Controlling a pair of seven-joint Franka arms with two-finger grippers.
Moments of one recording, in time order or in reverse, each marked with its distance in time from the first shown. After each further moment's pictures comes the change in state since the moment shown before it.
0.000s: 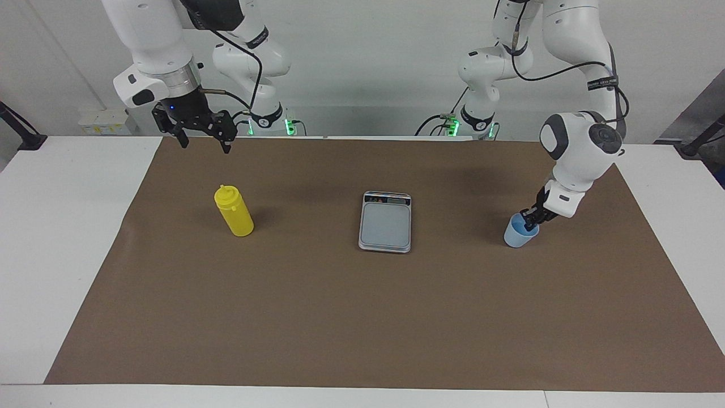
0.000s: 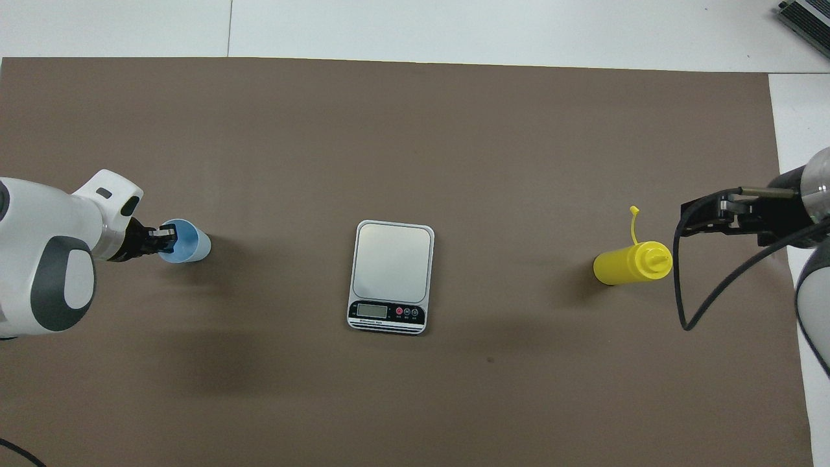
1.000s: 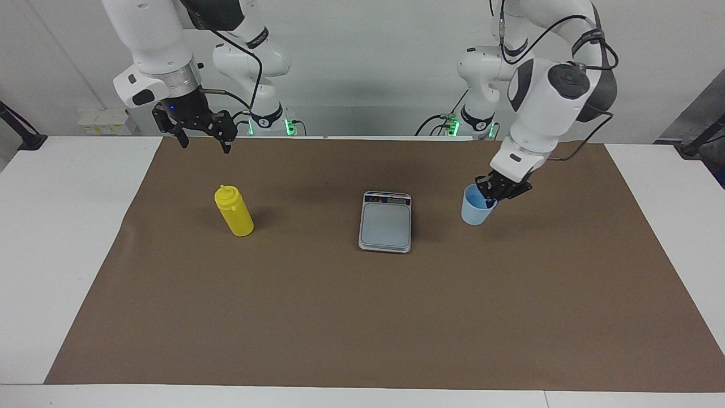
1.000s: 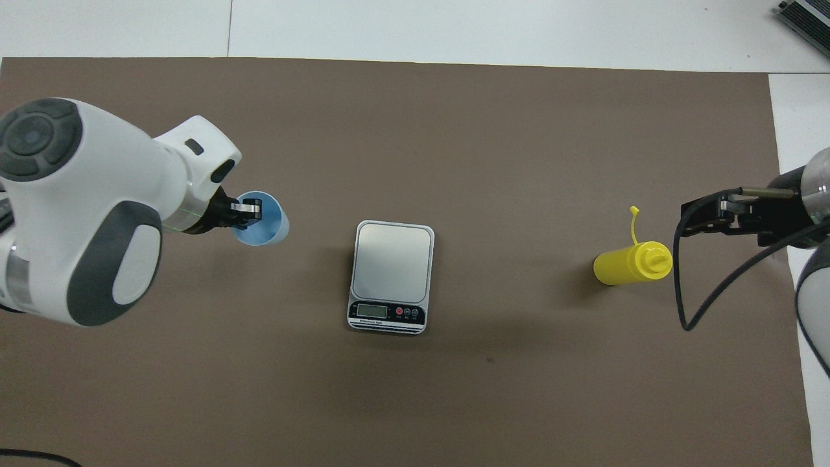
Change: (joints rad) left arm -0.305 -0.033 -0.043 0.337 -0.001 -0.349 -0.117; right arm 0.000 0.000 0.000 0.000 0.000 0.000 0.000
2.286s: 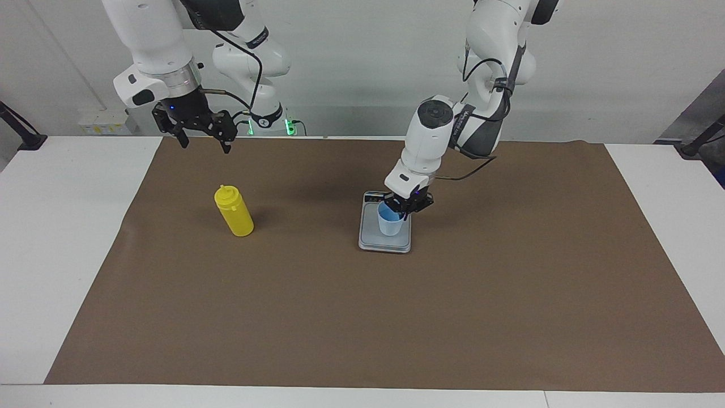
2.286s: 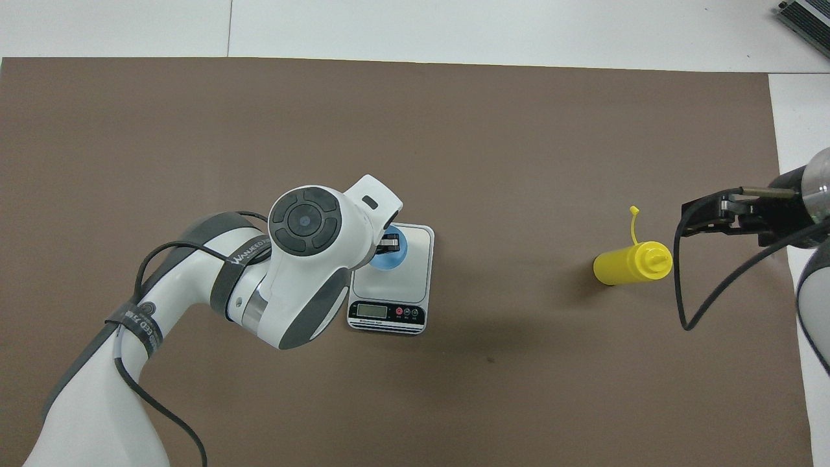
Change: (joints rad) left arm -0.272 0.189 -0.003 -0.054 0.050 0.299 -0.325; right arm -0.006 0.000 -0.001 0.000 0.000 0.000 0.000
